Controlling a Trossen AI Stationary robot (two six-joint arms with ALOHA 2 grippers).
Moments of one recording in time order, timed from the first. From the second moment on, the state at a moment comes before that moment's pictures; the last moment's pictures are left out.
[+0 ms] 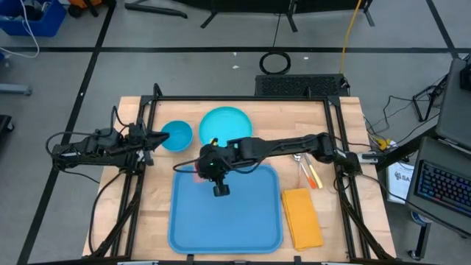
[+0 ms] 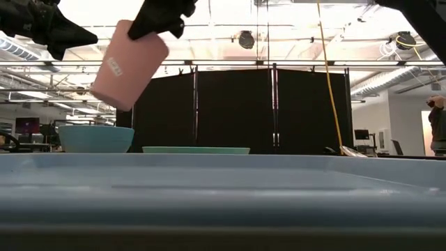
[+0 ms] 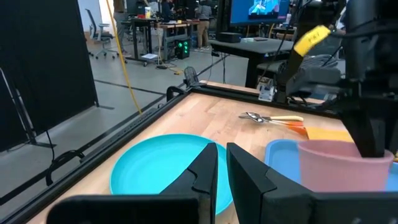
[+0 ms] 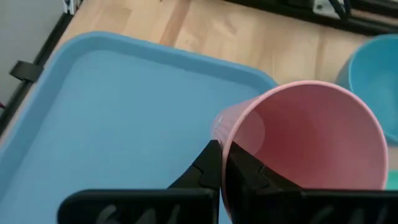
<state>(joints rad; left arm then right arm) -0.02 0.06 0.41 -0.45 -0.34 -0.10 0.11 2.26 2.27 -0.87 -0.08 -0.15</state>
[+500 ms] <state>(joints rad) -0.02 0.06 0.41 -0.46 -0.34 -0.11 0.11 2.38 2.29 -0.91 -0.15 -0.24</state>
